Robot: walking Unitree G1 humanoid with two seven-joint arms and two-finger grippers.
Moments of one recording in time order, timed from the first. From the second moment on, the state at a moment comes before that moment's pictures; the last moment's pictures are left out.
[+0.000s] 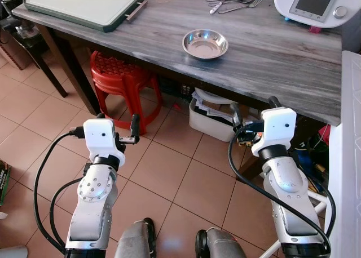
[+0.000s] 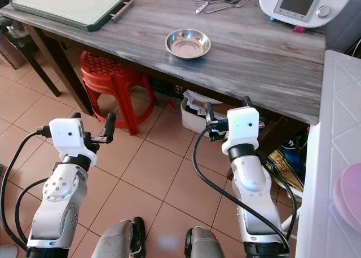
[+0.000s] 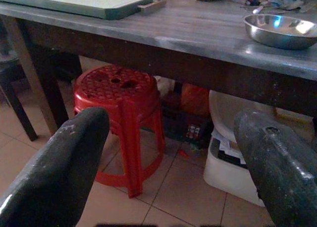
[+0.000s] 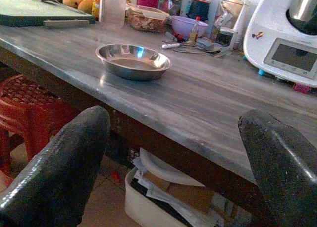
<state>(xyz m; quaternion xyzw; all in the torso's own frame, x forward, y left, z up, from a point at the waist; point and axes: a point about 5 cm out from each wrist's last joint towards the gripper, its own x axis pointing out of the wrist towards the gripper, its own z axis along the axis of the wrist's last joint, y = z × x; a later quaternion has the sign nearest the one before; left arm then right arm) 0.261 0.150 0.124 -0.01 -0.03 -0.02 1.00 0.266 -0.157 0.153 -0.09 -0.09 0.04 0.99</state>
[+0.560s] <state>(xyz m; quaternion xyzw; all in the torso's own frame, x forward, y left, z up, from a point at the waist) 0.261 0.150 0.124 -0.01 -0.03 -0.02 1.00 0.266 -0.157 0.153 -0.09 -0.09 0.04 0.99</state>
